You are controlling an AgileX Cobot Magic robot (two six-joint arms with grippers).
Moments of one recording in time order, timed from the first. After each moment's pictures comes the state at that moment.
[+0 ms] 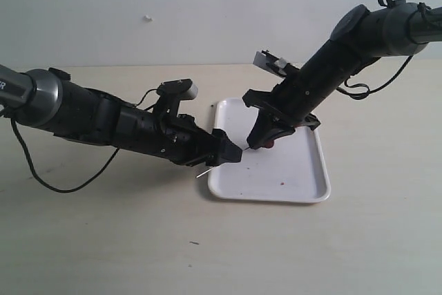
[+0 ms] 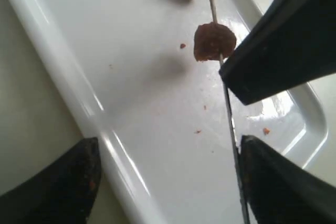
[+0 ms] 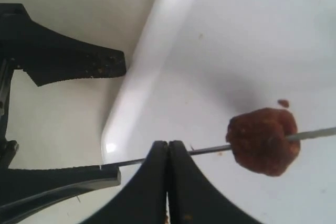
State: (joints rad) left arm -0.49 2.17 -1.19 -1.73 0.52 1.54; right arm 0.07 2.29 -1.65 0.76 1.11 -0.52
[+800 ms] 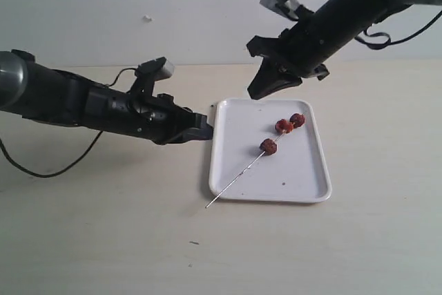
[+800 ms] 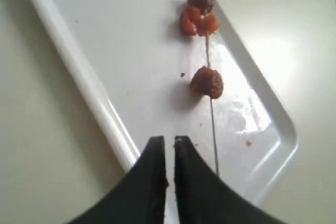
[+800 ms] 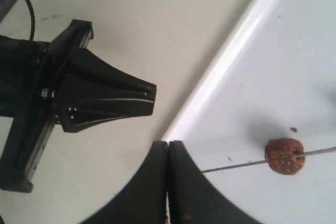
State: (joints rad) left arm -0.39 2.12 -1.19 -1.66 0.65 1.50; right arm 0.07 2.07 -1.65 0.76 1.10 -0.52
